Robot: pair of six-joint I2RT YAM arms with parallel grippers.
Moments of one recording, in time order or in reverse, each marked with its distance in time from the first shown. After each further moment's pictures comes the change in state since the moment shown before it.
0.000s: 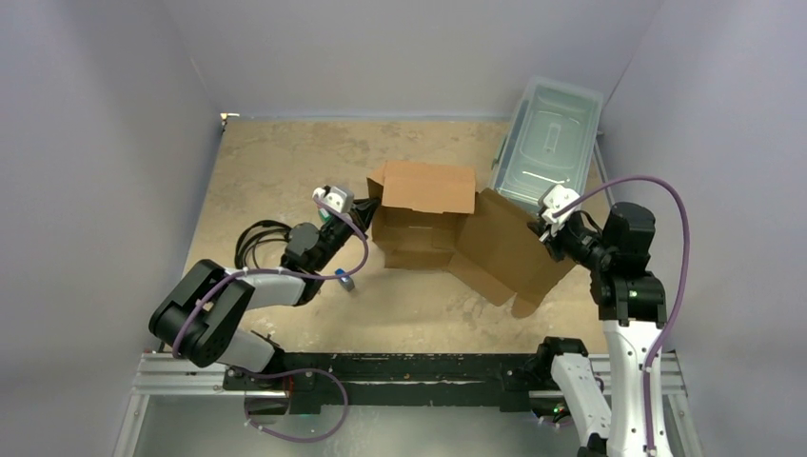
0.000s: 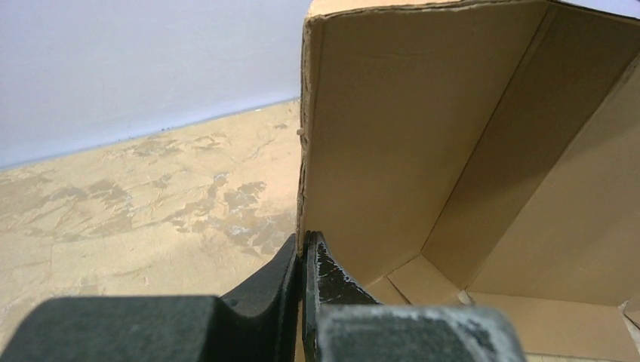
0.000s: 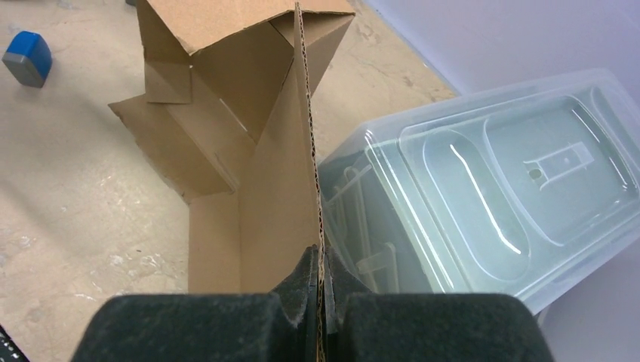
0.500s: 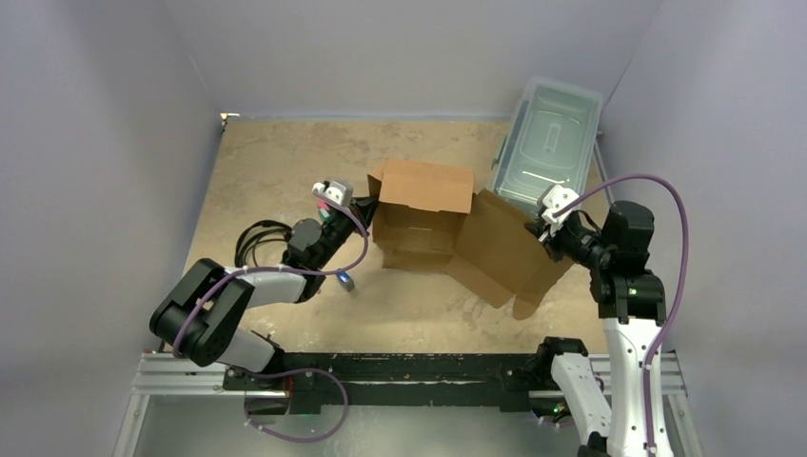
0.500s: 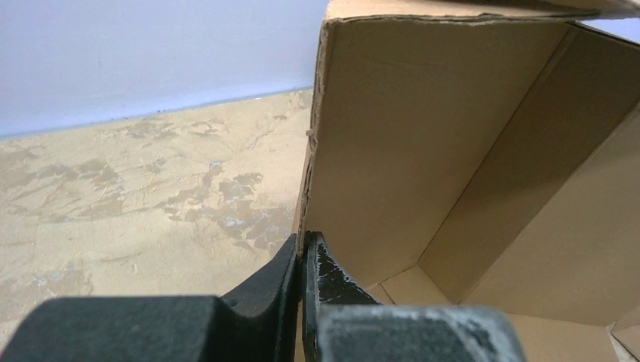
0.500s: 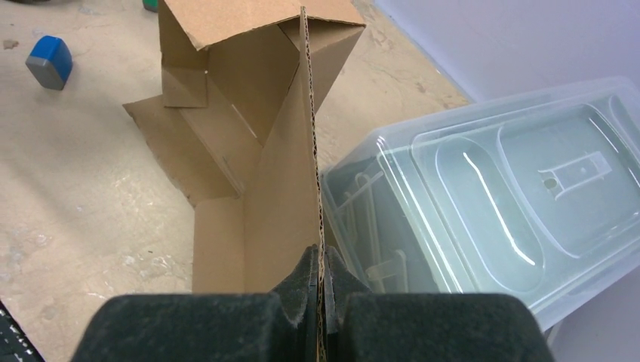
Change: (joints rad) left arm 0.000 0.010 0.030 -0.044 -0.023 -0.057; right arm 0.000 0.013 0.000 -0.002 -0.037 -0.001
